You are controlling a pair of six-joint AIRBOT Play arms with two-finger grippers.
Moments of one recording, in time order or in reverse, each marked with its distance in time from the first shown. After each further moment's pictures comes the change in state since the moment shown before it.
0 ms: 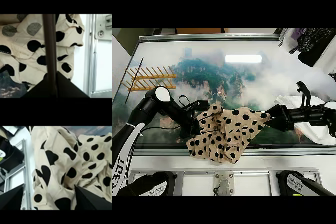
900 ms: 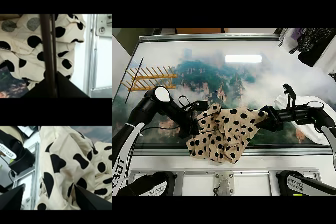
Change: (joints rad) left arm 0.001 0.000 0.000 0.008 -0.003 -0.001; right arm 0.138 -0.113 -0.014 0.090 -0.023 -0.096
